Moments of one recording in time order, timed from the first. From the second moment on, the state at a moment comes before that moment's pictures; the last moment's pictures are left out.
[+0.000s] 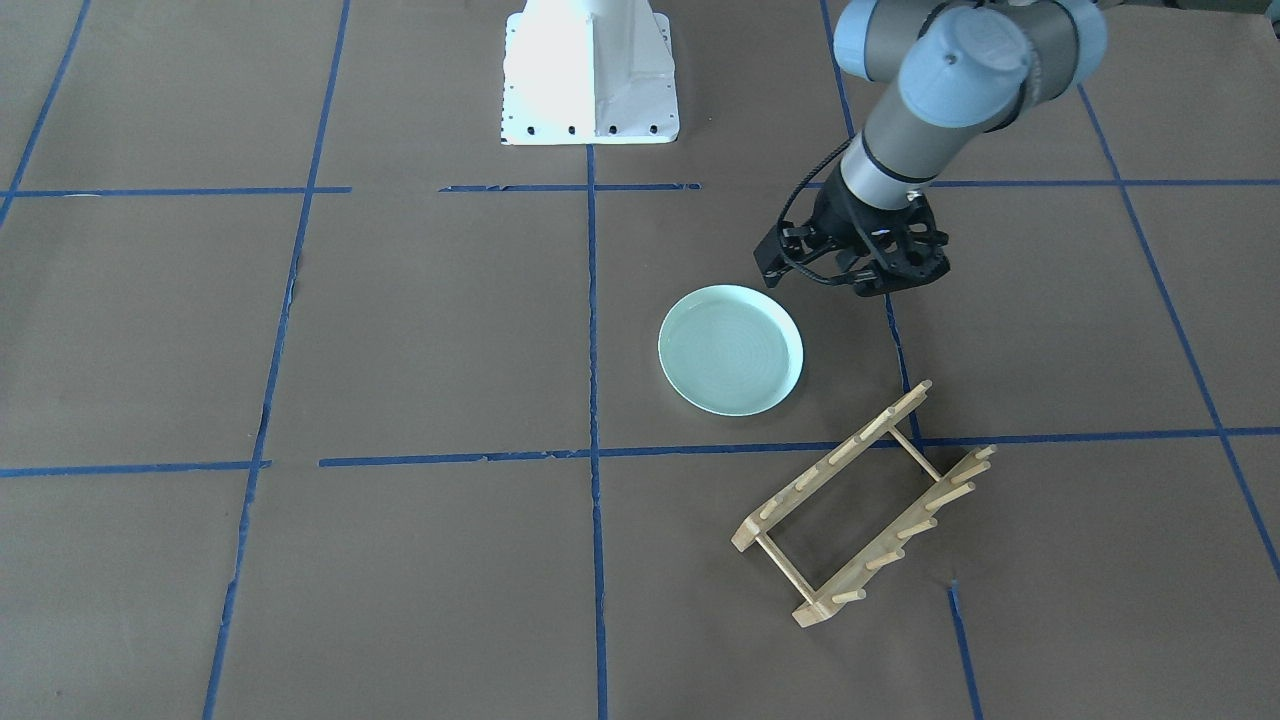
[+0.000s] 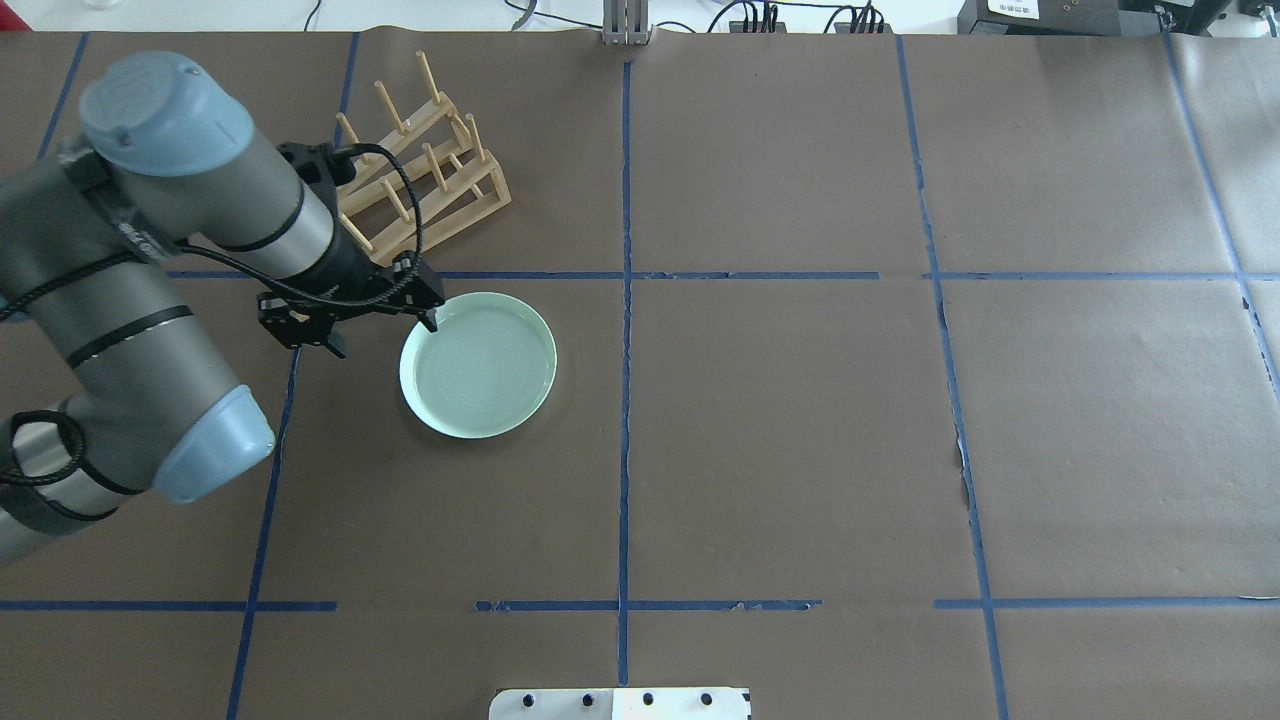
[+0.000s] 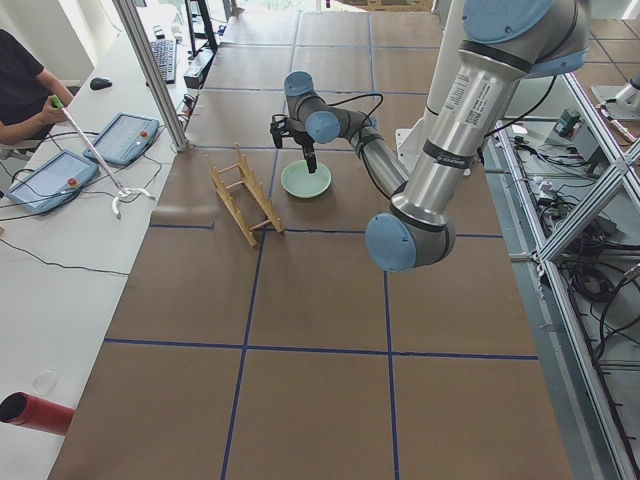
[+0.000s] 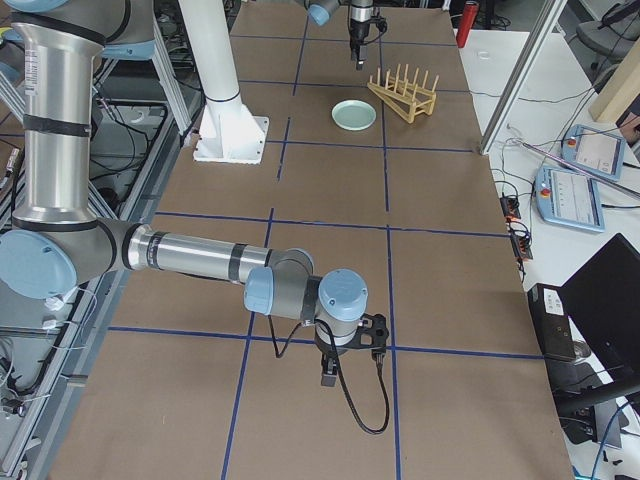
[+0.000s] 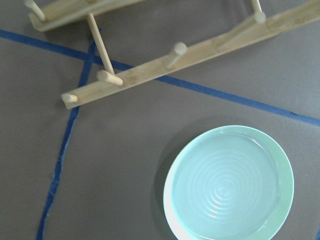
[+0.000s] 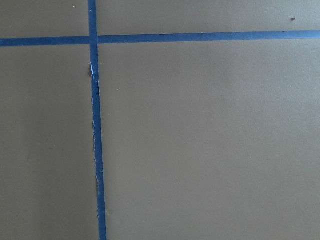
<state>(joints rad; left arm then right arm) -0.73 -2.10 -1.83 -1.51 -2.16 -1.30 1.62 -1.69 1.59 -1.59 2.30 -0.07</state>
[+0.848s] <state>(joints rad) -0.57 -2.37 -1.45 -1.51 -1.95 -1.30 1.62 -1.69 1.60 -1.59 2.30 -0.07</state>
